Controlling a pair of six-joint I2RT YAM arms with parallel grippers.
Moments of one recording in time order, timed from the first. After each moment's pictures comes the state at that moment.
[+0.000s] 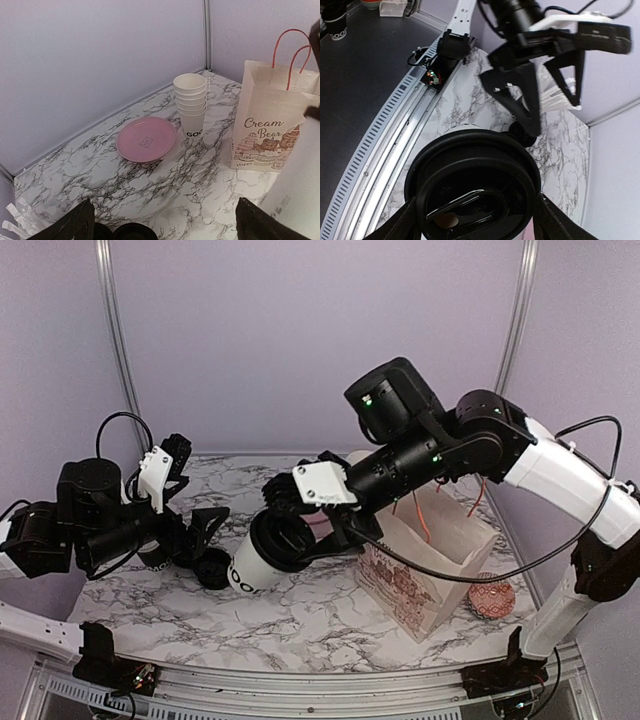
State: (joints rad) left arm -1.20 0.86 0.95 -0.44 -0.54 -0.08; right arm 1.16 1.59 1.90 -0.97 -0.37 -0.78
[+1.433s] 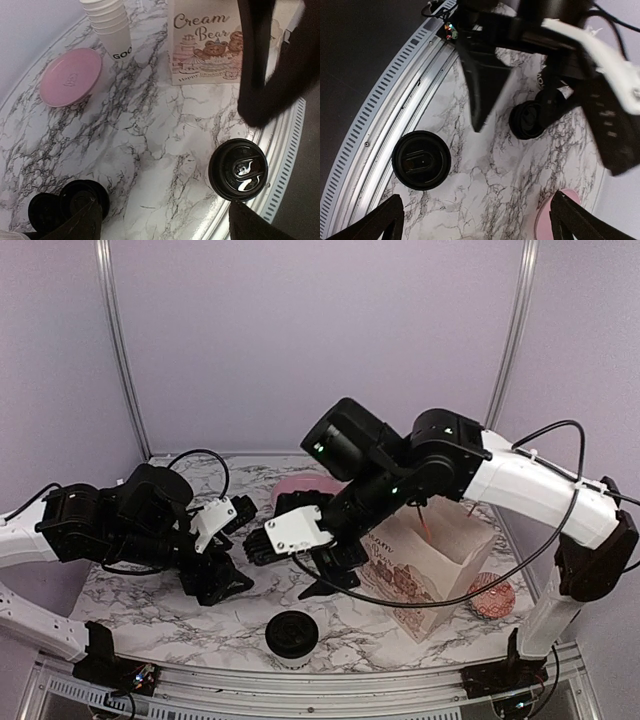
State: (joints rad) left arm -1.17 1.07 1.07 -0.77 -0.13 -0.09; right arm 1.26 1.74 1.89 -1.10 -0.21 -0.82
